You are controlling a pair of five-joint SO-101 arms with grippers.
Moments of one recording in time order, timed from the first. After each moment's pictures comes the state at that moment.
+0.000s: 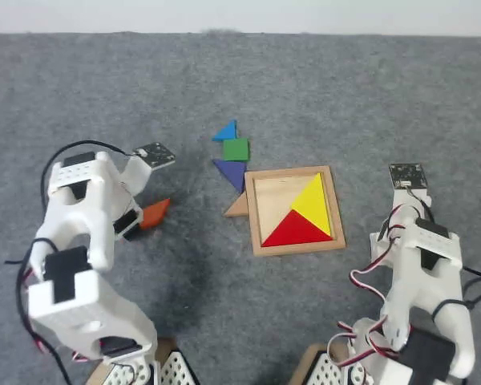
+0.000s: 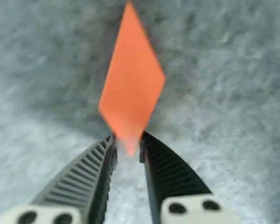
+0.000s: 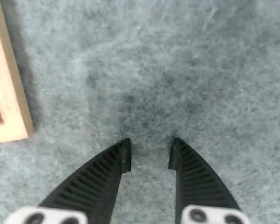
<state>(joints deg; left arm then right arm) -22.0 9.5 26.8 72.4 -53.2 18.6 -18.0 59.9 45.1 21.7</state>
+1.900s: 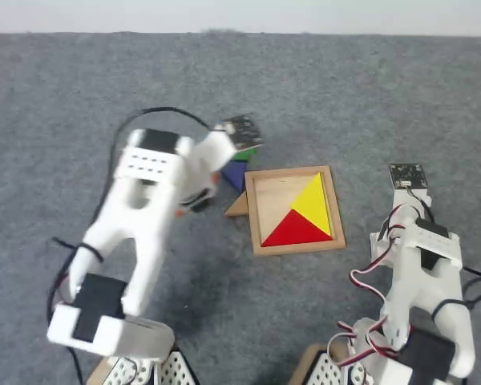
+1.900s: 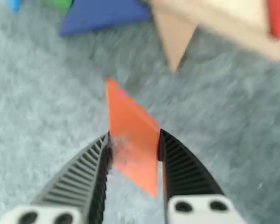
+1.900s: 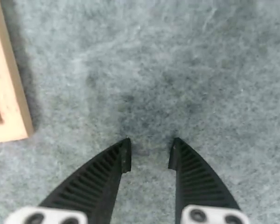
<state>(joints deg) 7.8 -0.6 17.9 76.9 -40.0 18.6 -18.0 59.9 45.1 21.7</state>
